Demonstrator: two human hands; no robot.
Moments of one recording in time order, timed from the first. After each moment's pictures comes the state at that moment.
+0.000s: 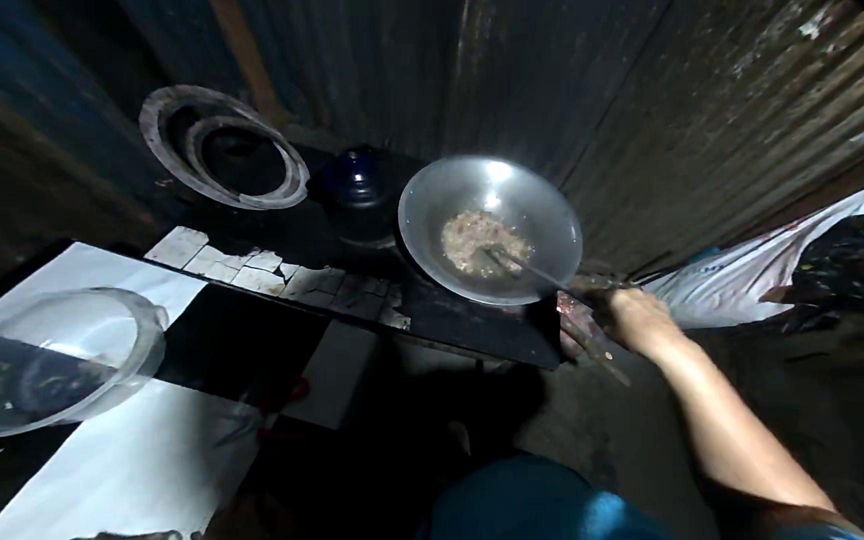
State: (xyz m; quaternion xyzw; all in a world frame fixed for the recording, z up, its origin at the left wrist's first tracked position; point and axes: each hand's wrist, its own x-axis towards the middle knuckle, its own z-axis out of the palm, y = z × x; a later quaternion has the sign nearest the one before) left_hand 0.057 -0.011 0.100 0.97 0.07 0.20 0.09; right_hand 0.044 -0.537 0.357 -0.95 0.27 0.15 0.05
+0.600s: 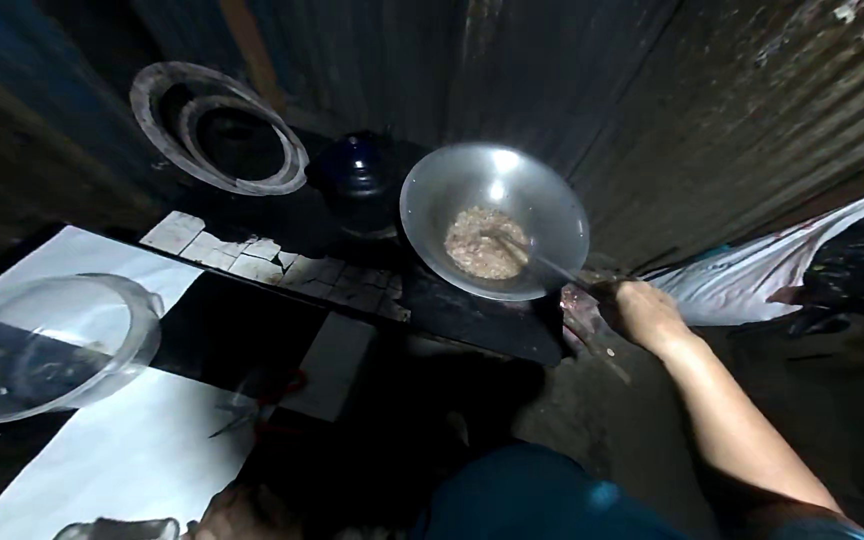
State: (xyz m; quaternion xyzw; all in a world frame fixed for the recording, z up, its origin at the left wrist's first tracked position) left_hand 0.056 -0.003 0.096 0.97 0.05 0.21 0.11; right_hand 0.060 -0.546 0.347 -0.95 0.28 0.16 0.03
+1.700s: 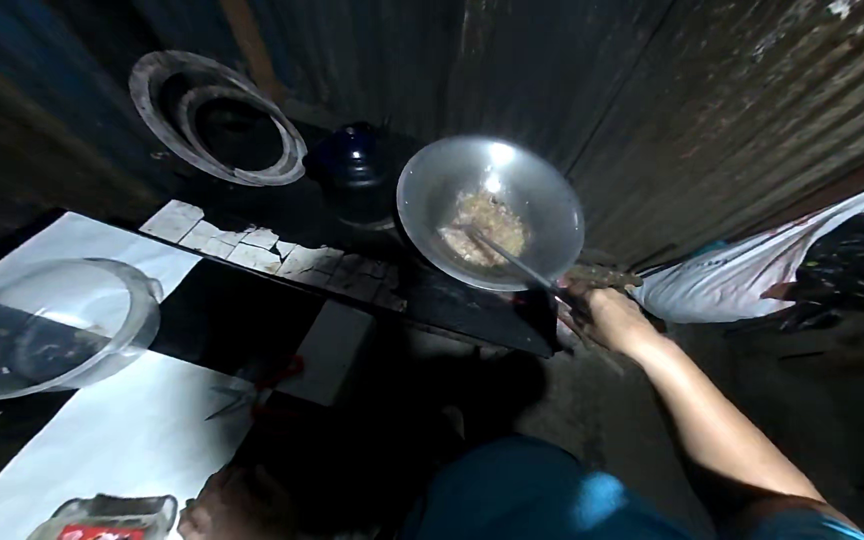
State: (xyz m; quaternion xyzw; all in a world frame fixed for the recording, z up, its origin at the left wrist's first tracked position) left_hand 0.061 -0.001 0.097 0.97 0.05 0.21 0.13; right_hand 0.047 -0.538 0.328 -0.96 0.22 0.17 0.10
